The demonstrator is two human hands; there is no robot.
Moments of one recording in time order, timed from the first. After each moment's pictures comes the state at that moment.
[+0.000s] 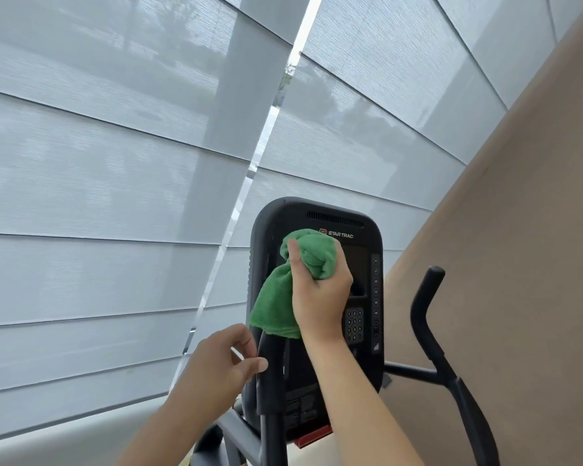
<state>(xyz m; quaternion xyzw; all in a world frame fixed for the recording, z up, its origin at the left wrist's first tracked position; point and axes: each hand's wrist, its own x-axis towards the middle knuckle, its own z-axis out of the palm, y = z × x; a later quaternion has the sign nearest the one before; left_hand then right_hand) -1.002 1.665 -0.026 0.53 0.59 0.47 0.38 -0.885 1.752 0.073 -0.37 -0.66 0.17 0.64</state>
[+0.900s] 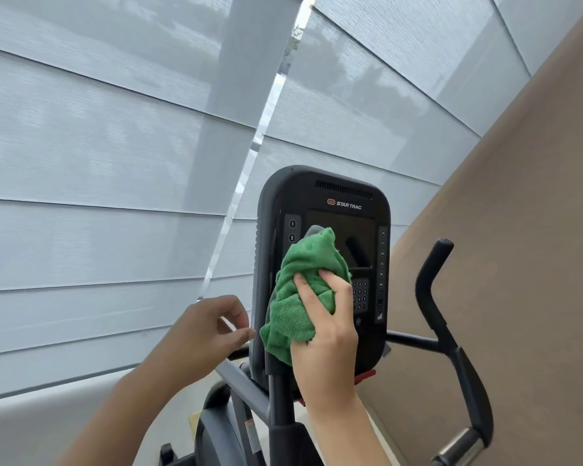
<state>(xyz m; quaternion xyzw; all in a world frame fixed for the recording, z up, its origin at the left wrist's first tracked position) -1.035 1.651 -0.027 0.59 0.57 0.44 0.36 -0.843 1.676 -0.003 -0.44 -0.78 -0.08 0.45</state>
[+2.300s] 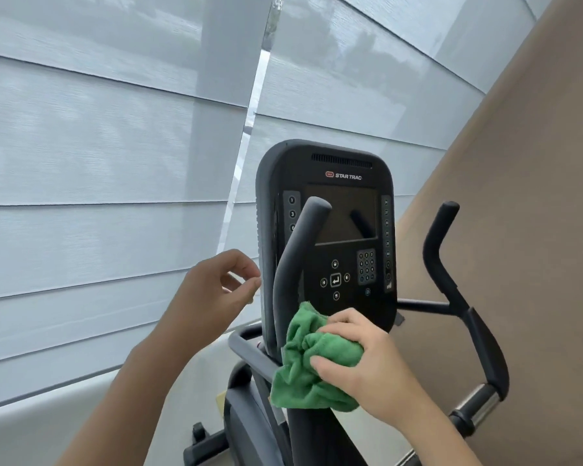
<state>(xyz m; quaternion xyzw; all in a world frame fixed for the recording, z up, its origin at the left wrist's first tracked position) -1.035 1.647 0.001 0.57 0.55 0.51 0.33 -0.781 1.626 0.020 -0.54 -0.72 0.35 0.27</state>
